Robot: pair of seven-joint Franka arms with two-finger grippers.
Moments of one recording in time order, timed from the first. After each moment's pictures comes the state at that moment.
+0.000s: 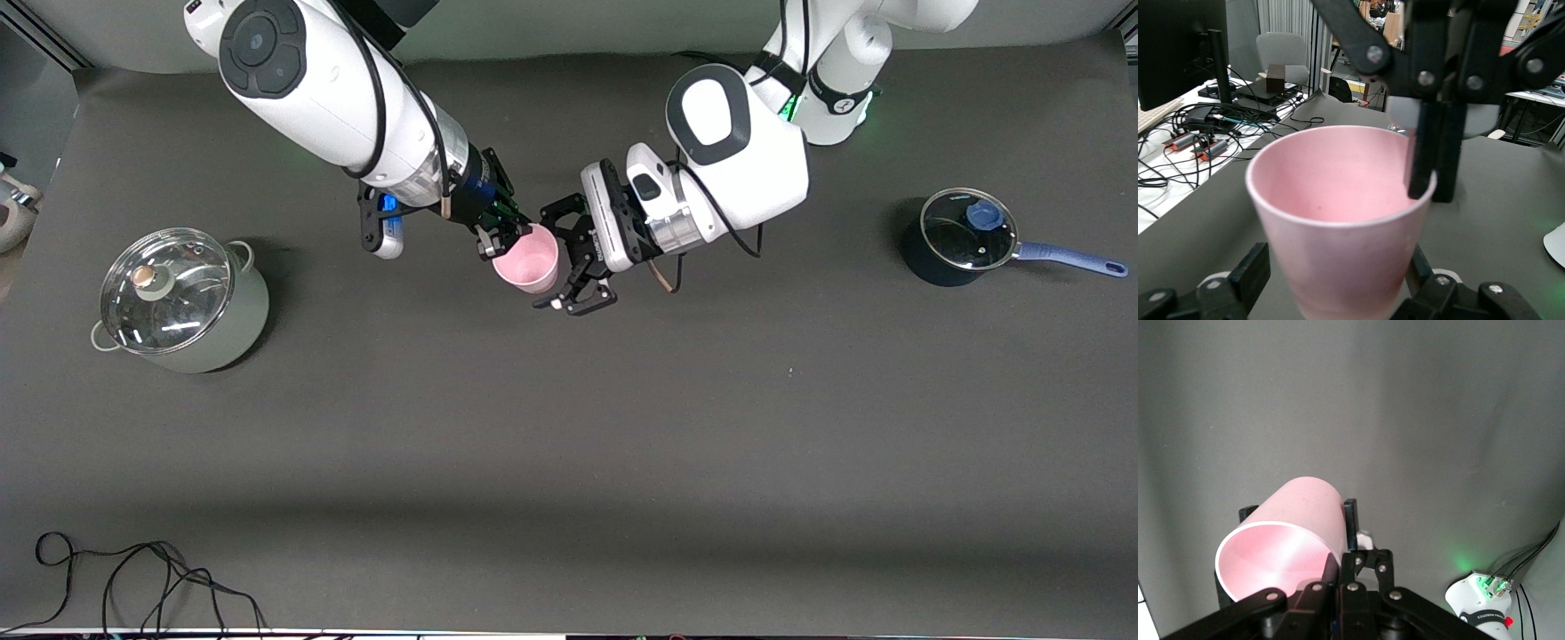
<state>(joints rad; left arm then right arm) -0.52 0.26 -0.22 -1.80 -1.47 2.60 1.65 0.62 0.37 -0.03 -1.19 0.37 1.64 2.05</state>
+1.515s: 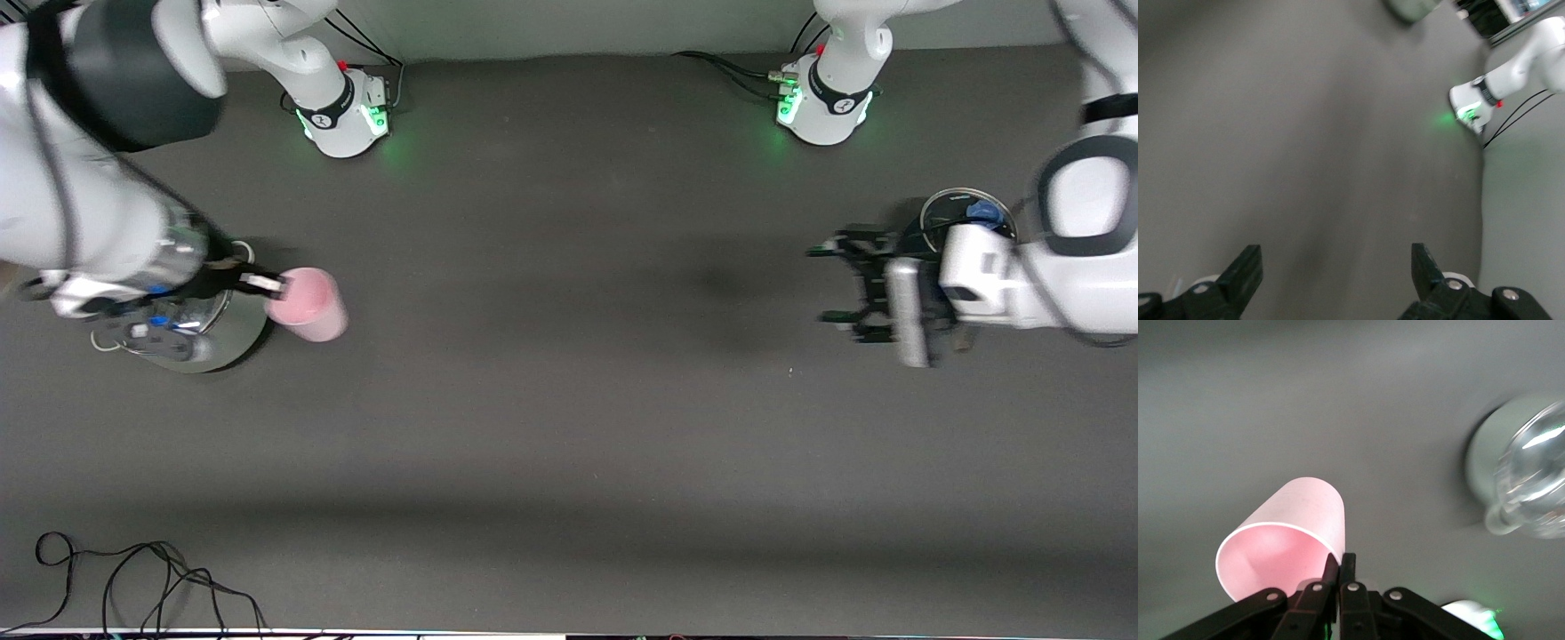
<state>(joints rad) 0.20 0.23 -0.20 -1.66 -0.60 1.51 1.03 0.48 0.28 -0.36 -1.28 0.08 1.36 0.35</state>
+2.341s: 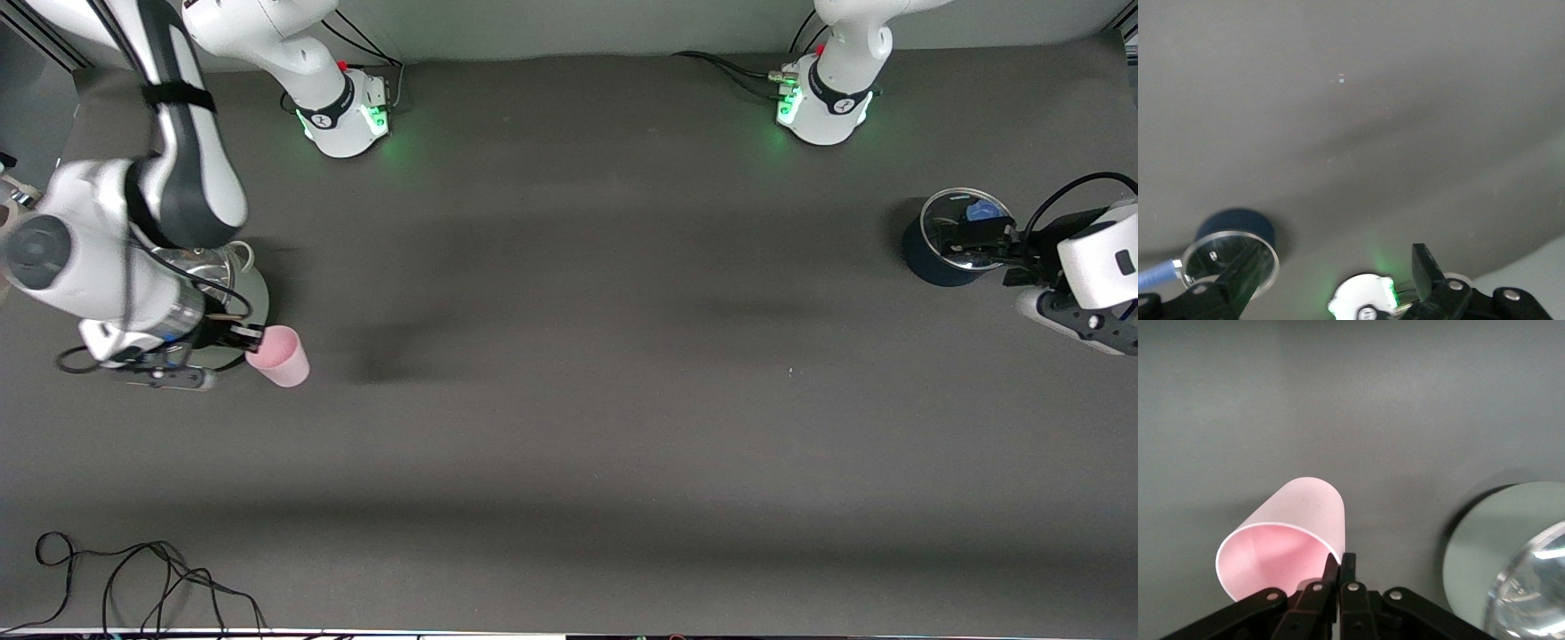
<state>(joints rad) 0.22 0.22 -0.21 -1.42 -0.12 1.32 0.23 0.49 0.19 -0.46 -2.03 0.07 2.15 0.13</state>
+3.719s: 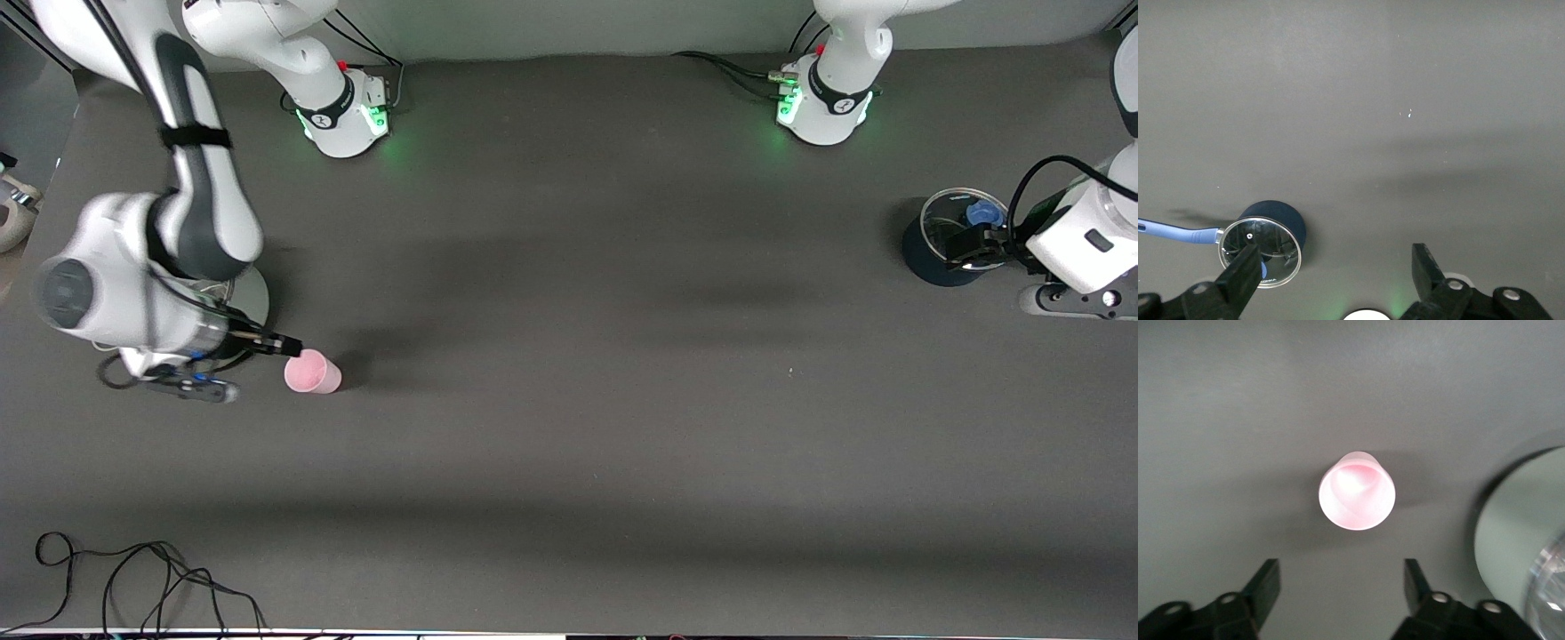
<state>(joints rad) 0.15 0.08 -0.21 -1.58 0.04 1.51 0.01 0.49 0.24 -0.50 -1.83 0.19 1.89 0.14</state>
